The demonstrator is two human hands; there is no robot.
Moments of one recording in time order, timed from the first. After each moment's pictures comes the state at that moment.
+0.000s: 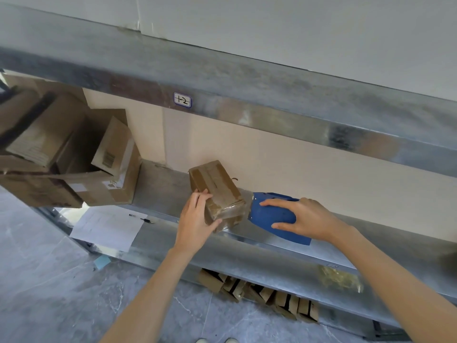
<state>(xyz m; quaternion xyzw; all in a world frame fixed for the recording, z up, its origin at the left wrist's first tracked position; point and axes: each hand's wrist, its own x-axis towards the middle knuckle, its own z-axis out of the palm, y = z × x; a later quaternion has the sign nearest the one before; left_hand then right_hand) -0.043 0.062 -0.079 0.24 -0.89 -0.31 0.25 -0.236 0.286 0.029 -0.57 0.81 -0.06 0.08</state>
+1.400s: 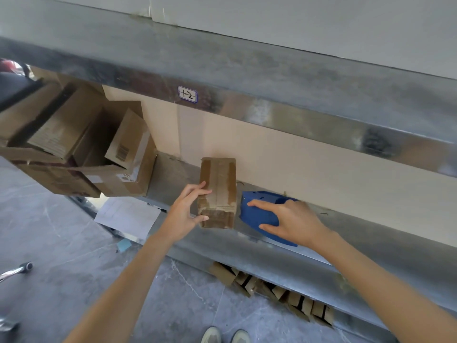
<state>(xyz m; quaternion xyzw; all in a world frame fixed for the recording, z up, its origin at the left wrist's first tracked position) -0.013 0.011 -0.068 0.19 -0.87 -0.40 0.19 -0.213 0.232 0.005 -0.60 0.80 0.00 0.05</state>
